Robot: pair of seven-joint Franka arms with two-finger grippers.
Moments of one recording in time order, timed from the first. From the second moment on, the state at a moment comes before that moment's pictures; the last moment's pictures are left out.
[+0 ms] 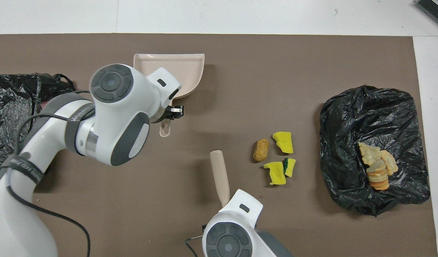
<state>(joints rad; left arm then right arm) -0.40 0.25 -0.05 -1.74 -0.04 2.07 -0.36 0.44 -0.14 0.38 -2.21 0.09 1.95 0.61</state>
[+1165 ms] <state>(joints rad) -0.19 -0.15 -0.06 -2.18 -0.02 1.90 0.63 0.03 -0.21 0.38 -2.47 -0.05 1.96 0.42</state>
